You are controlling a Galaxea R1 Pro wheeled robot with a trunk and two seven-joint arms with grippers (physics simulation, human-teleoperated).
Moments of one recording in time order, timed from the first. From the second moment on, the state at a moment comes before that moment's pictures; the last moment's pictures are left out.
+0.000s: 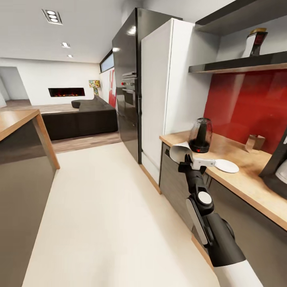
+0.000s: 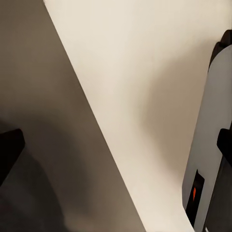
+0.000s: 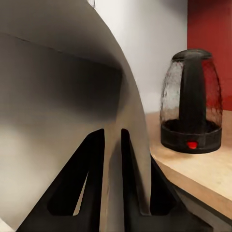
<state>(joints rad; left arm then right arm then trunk) -0.06 0.14 0.01 -0.10 0.02 0.05 0.19 -0.54 0.05 0.18 -1.47 -0.04 0.12 -0.30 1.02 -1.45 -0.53</state>
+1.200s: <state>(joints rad) -0.07 0.14 0.01 -0.10 0.02 0.05 0.19 -0.54 0.05 0.25 -1.47 -0.04 0.11 -0.31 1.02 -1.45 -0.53</state>
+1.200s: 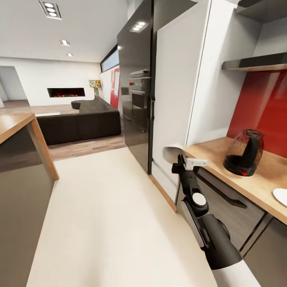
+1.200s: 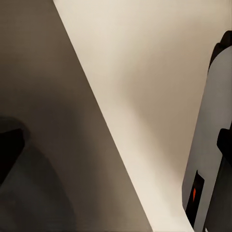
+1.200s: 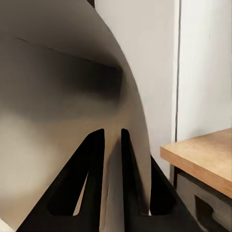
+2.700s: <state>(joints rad) -0.07 0.13 0.01 -0.10 0.02 0.05 0.19 -0.54 0.05 0.25 -1.47 -0.04 0.11 -0.30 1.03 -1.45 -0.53</state>
